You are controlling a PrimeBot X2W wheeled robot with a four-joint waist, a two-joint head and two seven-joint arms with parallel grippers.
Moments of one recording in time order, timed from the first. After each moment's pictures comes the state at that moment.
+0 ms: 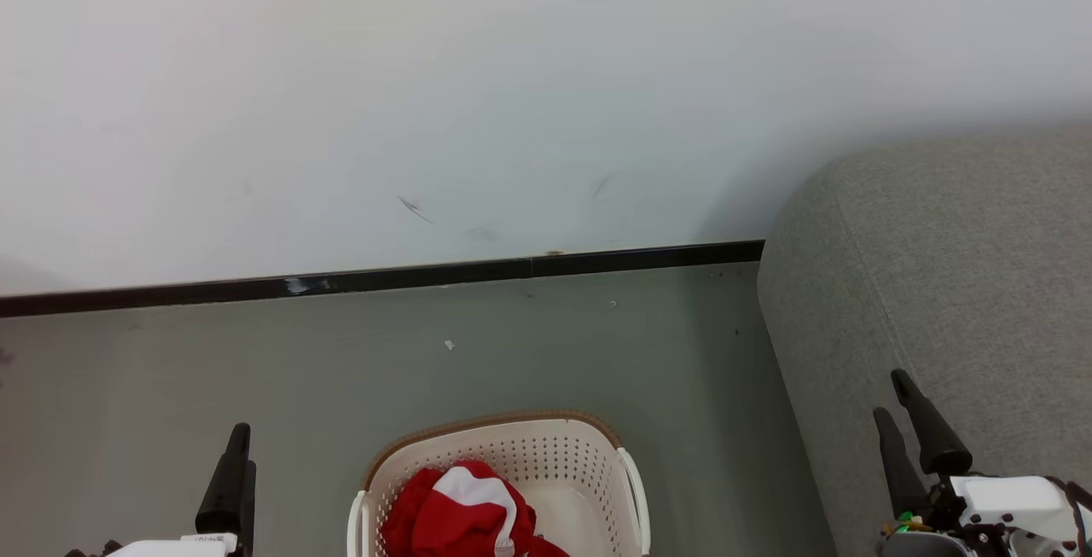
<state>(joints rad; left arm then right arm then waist) -0.02 0.01 0.08 0.27 -1.57 -0.09 0.06 -0.03 -0.09 0.02 0.26 1.68 0.12 -0.03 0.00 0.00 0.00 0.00</state>
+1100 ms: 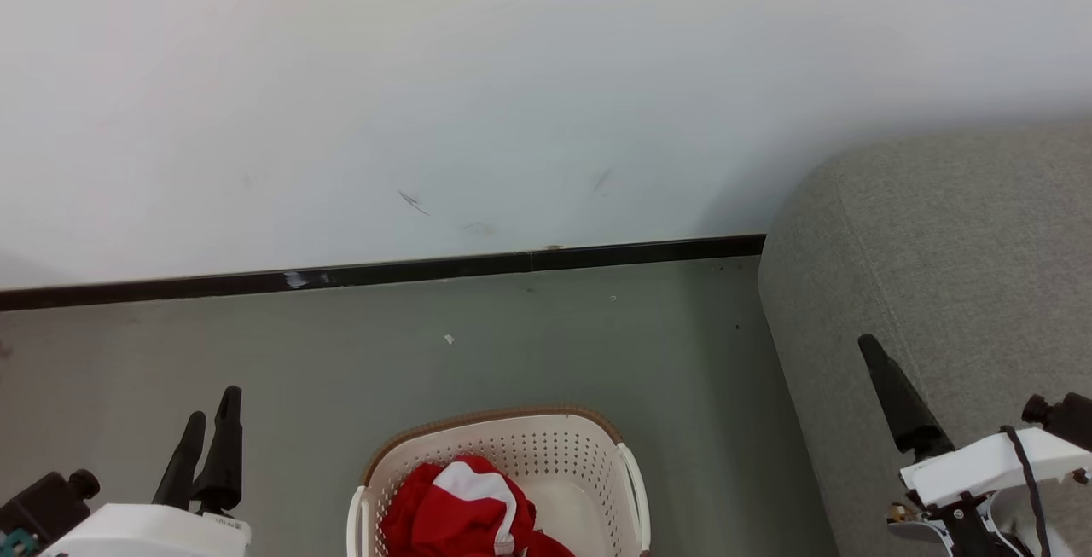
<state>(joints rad) -0.04 0.16 -0.04 0.22 -1.07 -0.10 -0.09 -0.08 -0.22 0.17 0.19 1.18 0.12 -0.13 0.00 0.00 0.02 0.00</state>
